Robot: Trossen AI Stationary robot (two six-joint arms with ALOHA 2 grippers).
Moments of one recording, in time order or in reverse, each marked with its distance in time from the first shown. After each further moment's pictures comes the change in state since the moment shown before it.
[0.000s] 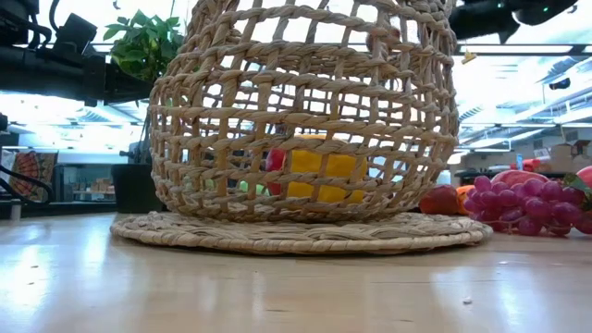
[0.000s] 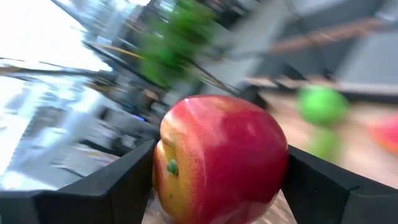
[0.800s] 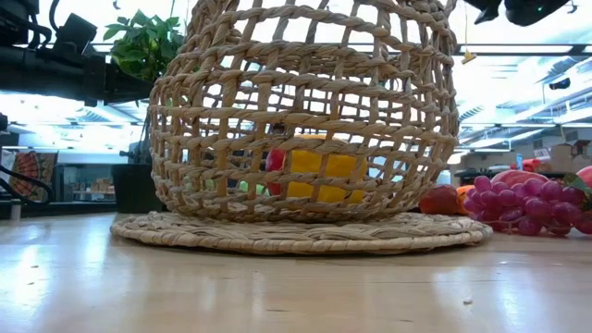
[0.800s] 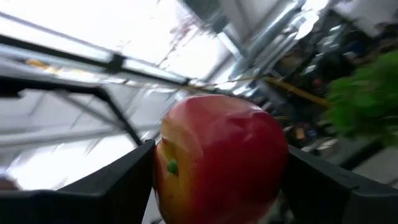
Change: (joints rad) left arm 0.000 0.000 0.000 0.000 0.000 0.000; right arm 0.138 0.055 0.002 0.688 -0.150 0.158
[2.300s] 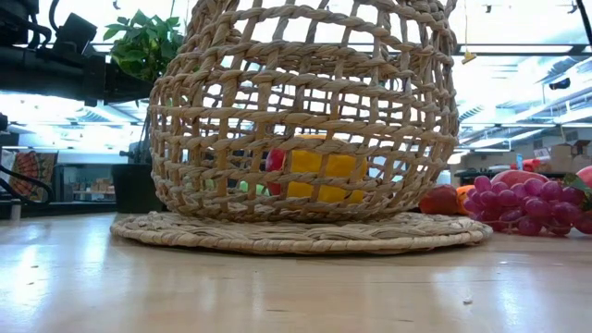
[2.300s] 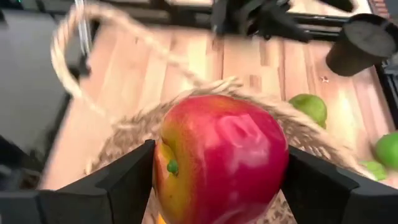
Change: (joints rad) left arm 0.000 0.000 0.000 0.003 0.000 0.000; right arm 0.657 0.816 1.236 -1.850 0.593 -1.035
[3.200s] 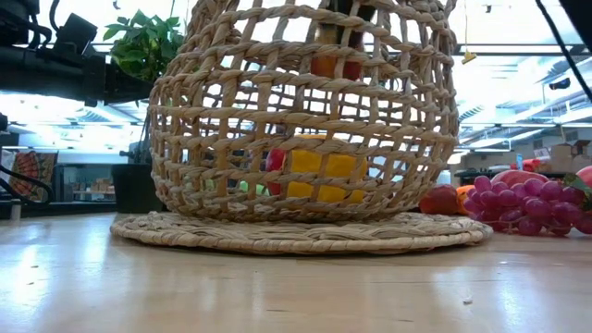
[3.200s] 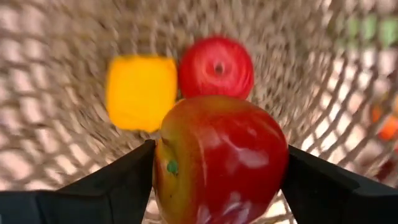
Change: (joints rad) left arm 0.000 0.006 0.000 0.002 0.002 0.000; right arm -0.005 0.326 0.199 -0.539 0.107 0.121
